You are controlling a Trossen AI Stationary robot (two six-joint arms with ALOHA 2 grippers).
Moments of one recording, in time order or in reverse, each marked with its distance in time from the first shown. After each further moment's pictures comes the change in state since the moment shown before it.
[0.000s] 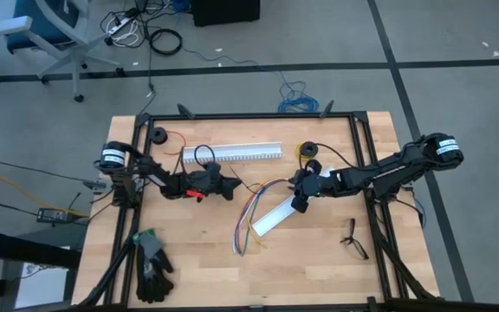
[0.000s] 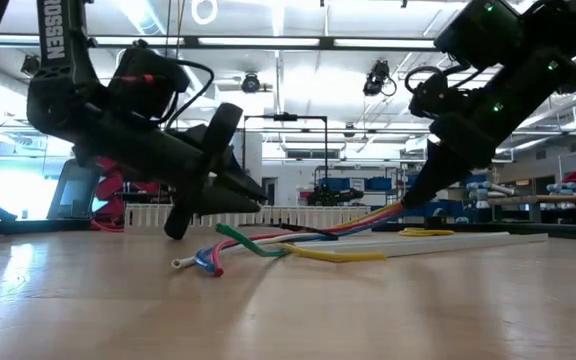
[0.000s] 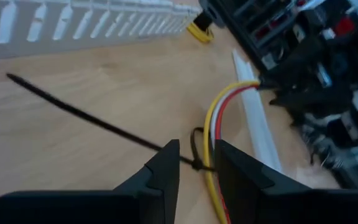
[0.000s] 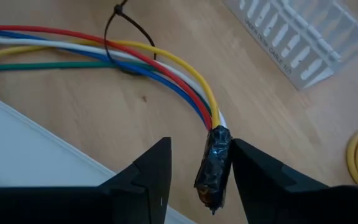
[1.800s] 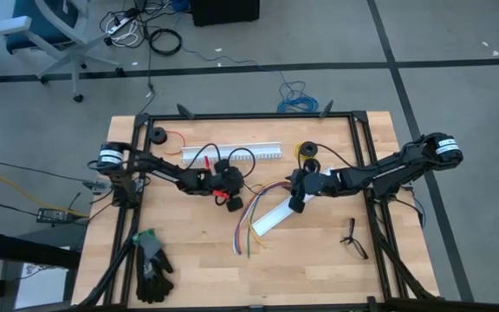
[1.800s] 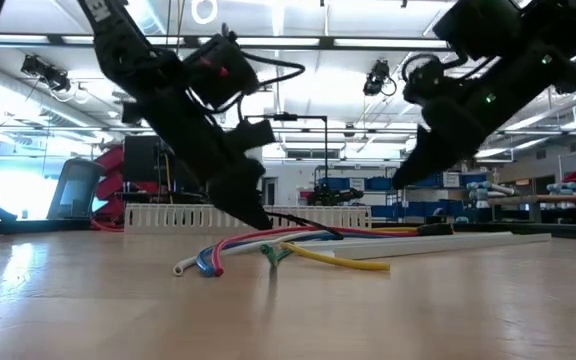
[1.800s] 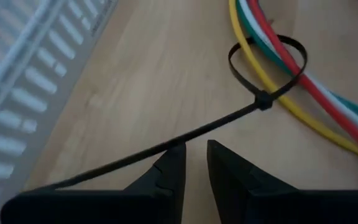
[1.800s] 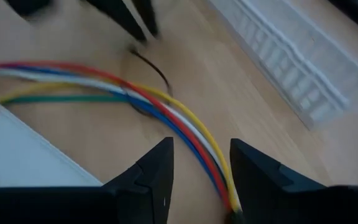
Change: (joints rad) left arm -0.019 -0.061 0.364 -0.856 -0.048 0.802; right arm 0.005 0.001 0.001 0.133 -0.013 -0.080
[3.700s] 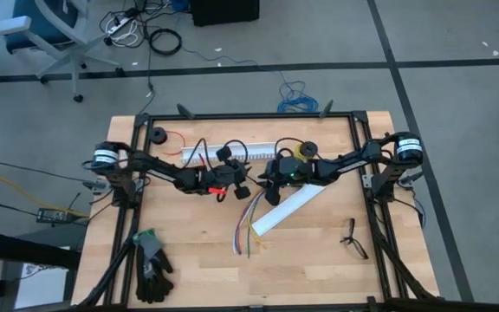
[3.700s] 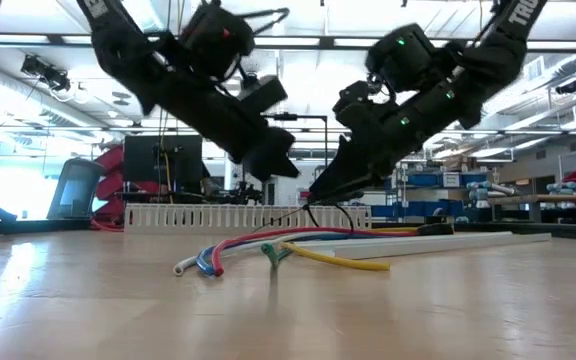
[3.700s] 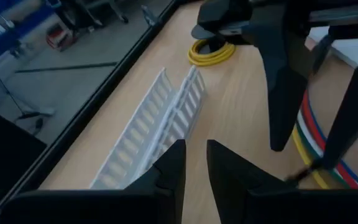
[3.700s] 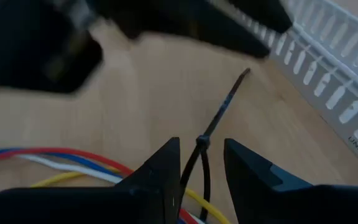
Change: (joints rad) left arm -0.006 -0.055 0.001 0.278 -0.254 0.242; right arm -0.206 0.370 0.209 0.291 -0.356 -0.054
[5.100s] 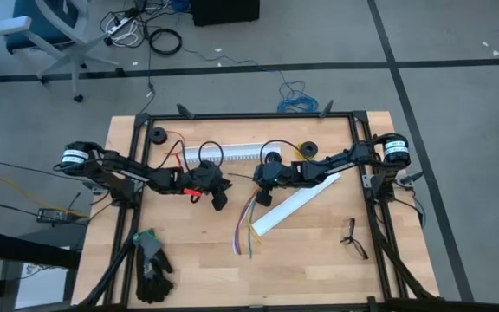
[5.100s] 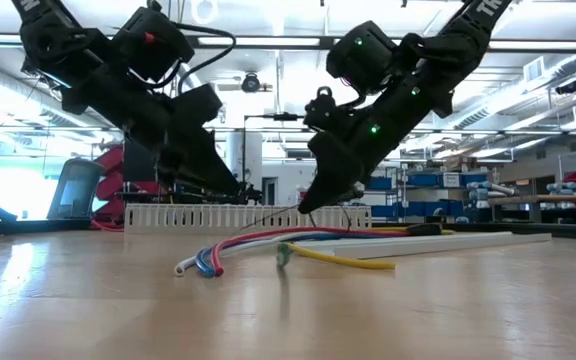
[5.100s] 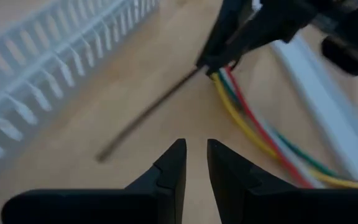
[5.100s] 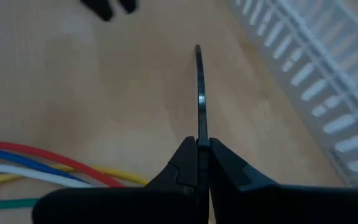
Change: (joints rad) left arm -0.007 -0.275 -0.295 -0.102 0.332 -0.547; right arm 0.049 0.116 0.202 -0.253 0.177 -0.083
